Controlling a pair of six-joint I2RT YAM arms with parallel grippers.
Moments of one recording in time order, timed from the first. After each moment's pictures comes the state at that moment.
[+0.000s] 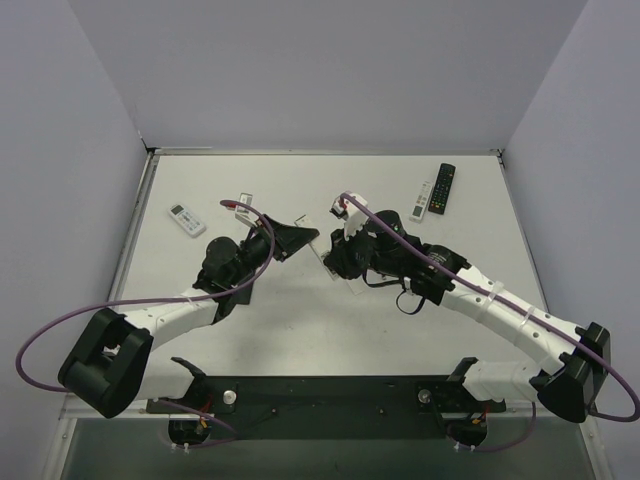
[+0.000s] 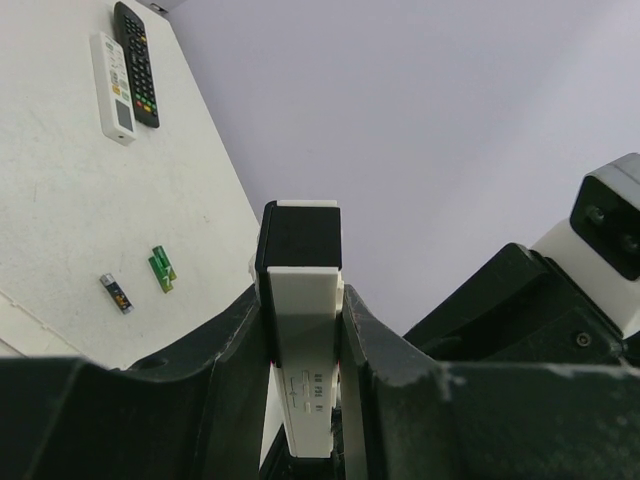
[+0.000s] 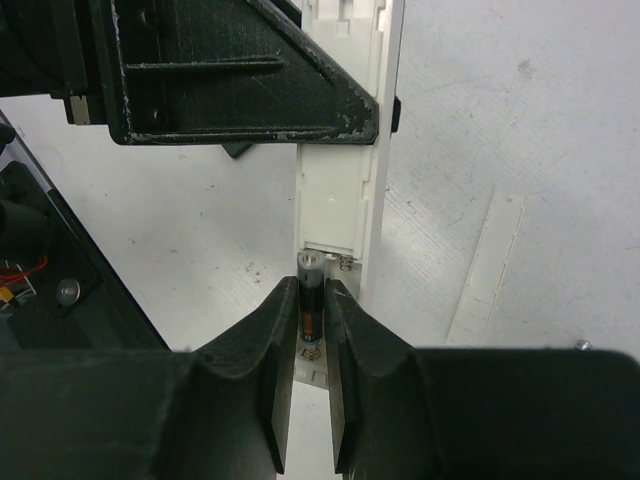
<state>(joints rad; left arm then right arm) -0.55 1.29 0.51 0.94 0.31 -1.20 0.85 1.21 1.06 -0.35 -0.08 0.18</state>
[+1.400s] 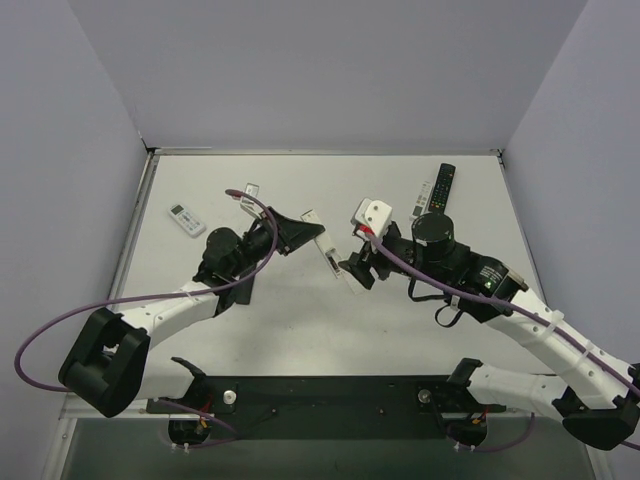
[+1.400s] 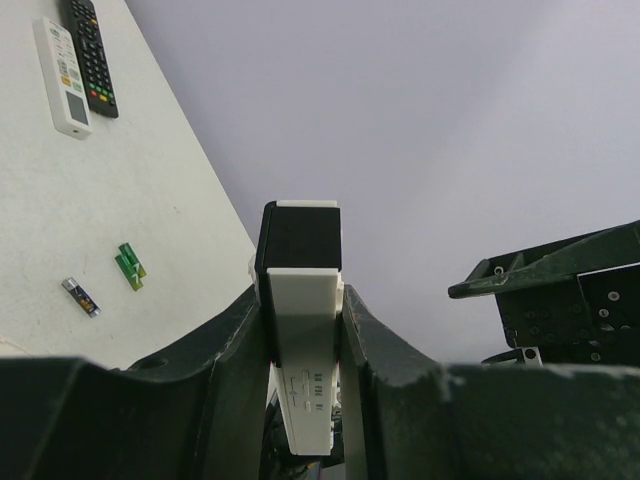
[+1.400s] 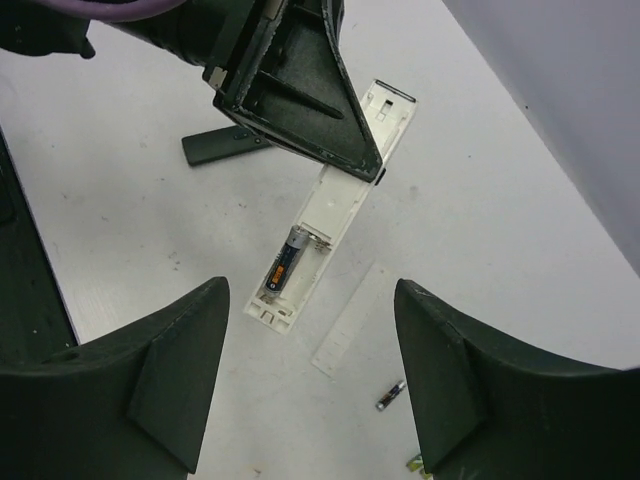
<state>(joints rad) -0.55 1.30 0.59 0.90 0.39 -1.20 0.86 1.01 1.15 -0.47 -0.11 -0.23</state>
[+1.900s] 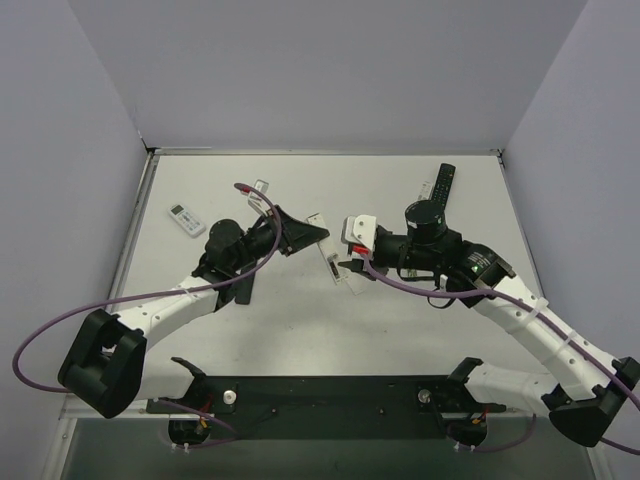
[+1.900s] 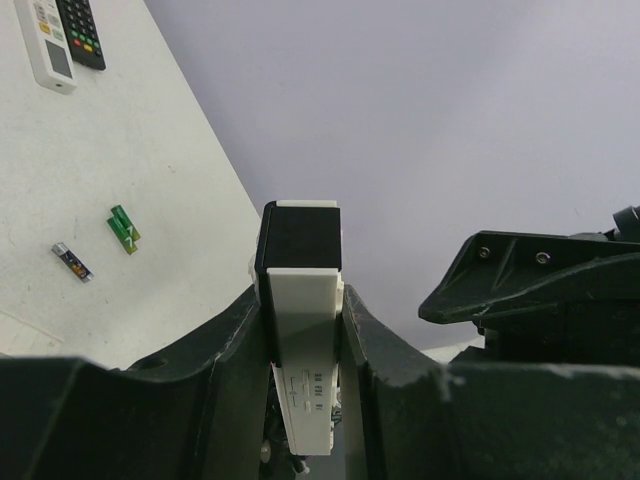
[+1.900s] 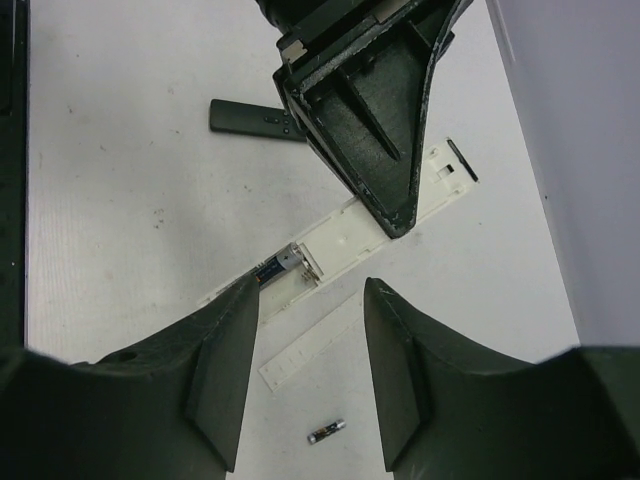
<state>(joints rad) -0.55 1.30 0.66 0.76 0.49 -1.17 0.76 1.06 1.14 -0.48 -0.41 -0.61</state>
